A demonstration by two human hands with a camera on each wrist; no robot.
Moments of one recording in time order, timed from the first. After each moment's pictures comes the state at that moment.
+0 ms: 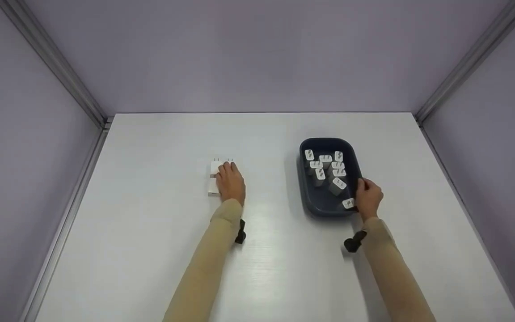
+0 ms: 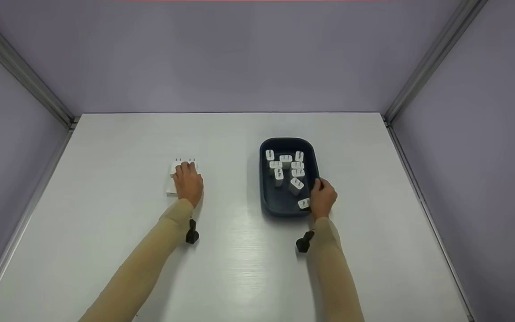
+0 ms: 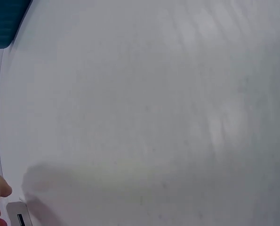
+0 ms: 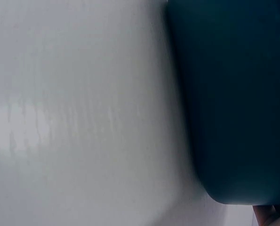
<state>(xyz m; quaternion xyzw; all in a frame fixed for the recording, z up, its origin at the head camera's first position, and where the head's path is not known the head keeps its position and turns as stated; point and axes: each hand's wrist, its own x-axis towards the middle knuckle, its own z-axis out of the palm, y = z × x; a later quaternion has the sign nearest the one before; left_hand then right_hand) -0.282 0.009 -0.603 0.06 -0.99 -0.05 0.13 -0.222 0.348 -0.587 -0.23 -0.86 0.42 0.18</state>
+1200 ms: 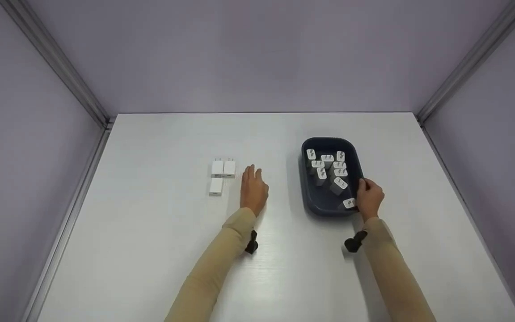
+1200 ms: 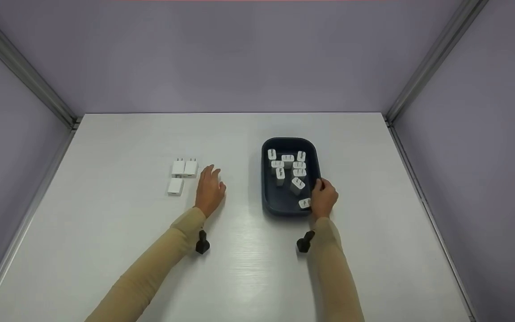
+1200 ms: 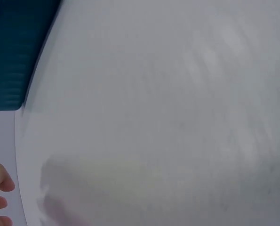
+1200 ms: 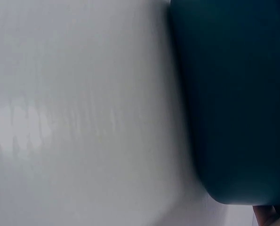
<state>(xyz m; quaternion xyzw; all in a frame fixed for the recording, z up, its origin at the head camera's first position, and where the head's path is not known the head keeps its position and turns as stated) -0.252 0.044 -0.599 -0.09 -0.97 -0.16 0.15 -0.222 0.345 -0.587 -0.24 -0.85 0.43 0.17</state>
